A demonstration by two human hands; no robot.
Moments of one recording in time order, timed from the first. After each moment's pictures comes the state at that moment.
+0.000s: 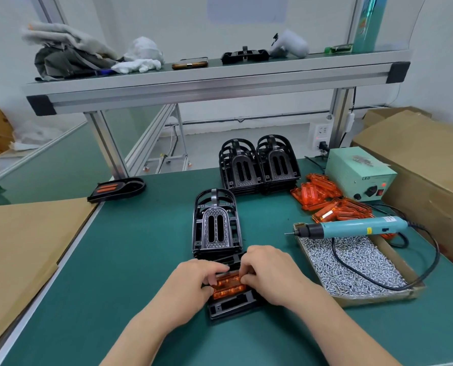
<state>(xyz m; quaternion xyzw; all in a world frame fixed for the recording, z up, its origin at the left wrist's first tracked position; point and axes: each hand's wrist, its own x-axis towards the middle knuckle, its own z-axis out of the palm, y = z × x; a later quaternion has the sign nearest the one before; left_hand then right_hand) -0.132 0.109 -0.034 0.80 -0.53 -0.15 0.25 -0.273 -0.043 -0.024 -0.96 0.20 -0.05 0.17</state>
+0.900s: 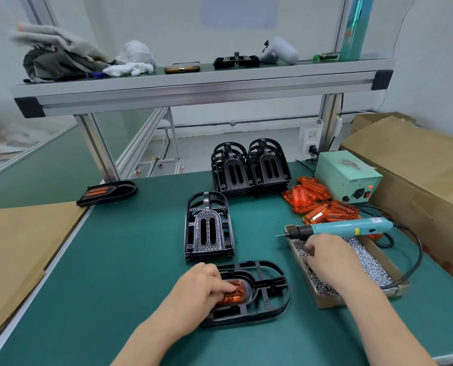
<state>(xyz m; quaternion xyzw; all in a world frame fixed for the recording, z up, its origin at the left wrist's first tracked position) -0.145 0.097 -0.047 0.74 -0.62 -0.11 0.23 -0.338 -0.115 -0.020 -0.86 0.49 -0.04 0.12</state>
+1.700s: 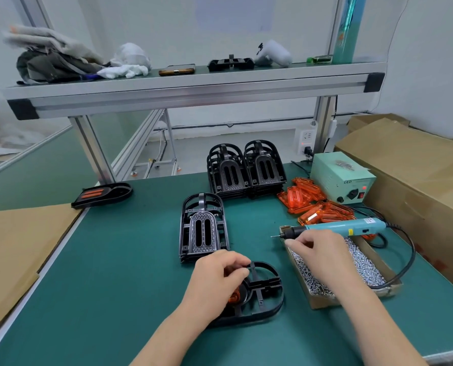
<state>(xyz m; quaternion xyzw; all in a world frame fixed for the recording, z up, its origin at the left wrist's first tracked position) -0.187 0.063 -0.024 0.74 -0.47 -0.15 0.45 -0.342 -0.108 -0.013 -0.83 0.44 -0.23 0.25</state>
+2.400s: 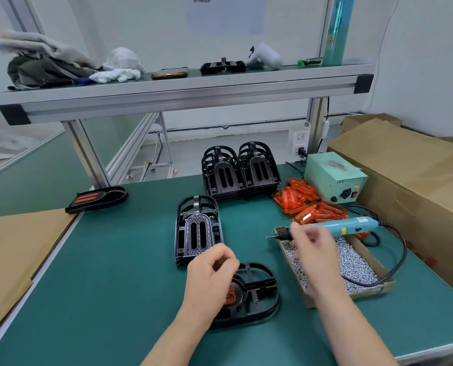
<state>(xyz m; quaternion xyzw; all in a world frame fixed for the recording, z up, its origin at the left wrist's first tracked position) -0.199 0.058 -0.018 0.69 -0.39 -0.17 0.58 -0.327 -0.083 -0.017 -0.56 0.44 -0.45 0.54</state>
